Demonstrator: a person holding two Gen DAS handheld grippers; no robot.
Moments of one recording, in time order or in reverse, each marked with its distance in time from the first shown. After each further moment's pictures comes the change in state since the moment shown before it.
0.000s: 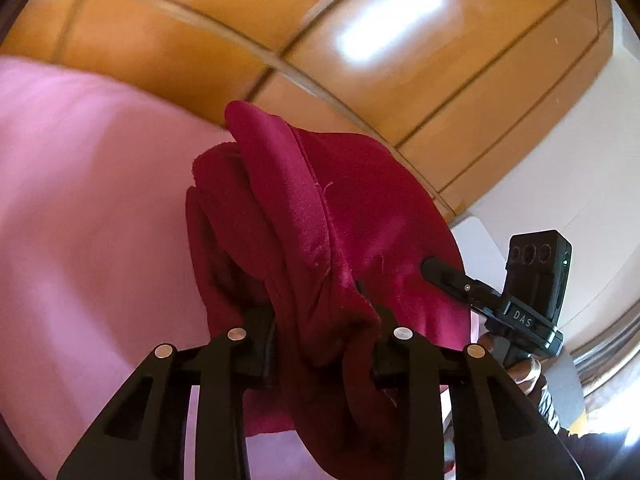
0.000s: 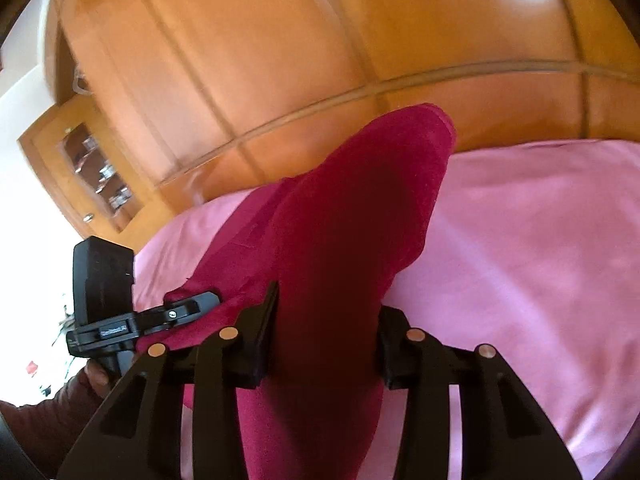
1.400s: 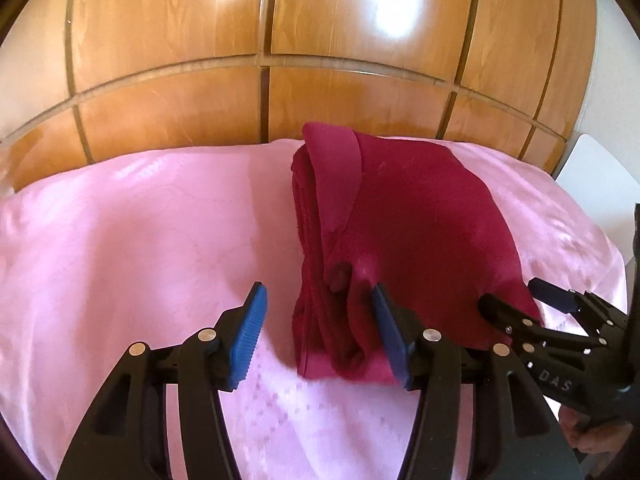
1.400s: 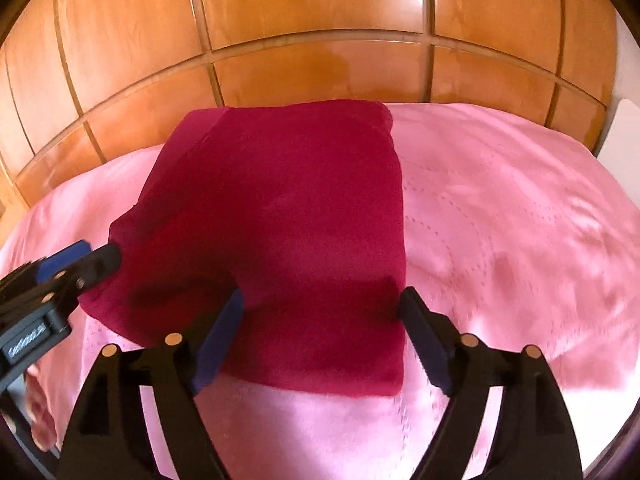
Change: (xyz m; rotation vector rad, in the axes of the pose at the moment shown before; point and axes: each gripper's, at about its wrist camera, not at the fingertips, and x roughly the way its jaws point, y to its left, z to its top) left arm 0.095 -0.081 -0.045 0.307 -0.017 0.577; right arm 0.022 -0.038 -0.063 0.058 0.019 -0.562
